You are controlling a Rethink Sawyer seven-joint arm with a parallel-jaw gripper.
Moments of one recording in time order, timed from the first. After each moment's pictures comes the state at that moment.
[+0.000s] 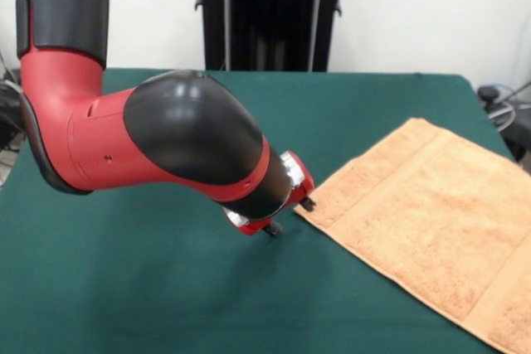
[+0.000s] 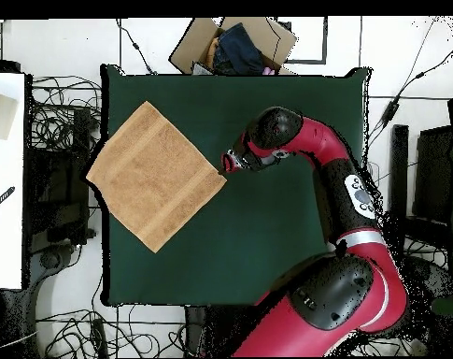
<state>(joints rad) -0.66 -0.11 0.66 1.07 -0.40 1.30 1.14</state>
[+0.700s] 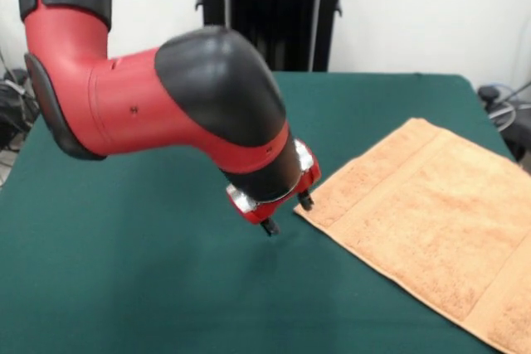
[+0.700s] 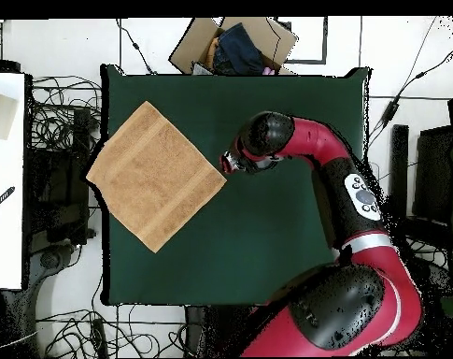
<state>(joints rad) -0.66 -0.22 0.66 1.20 -0.47 1.14 1.14</state>
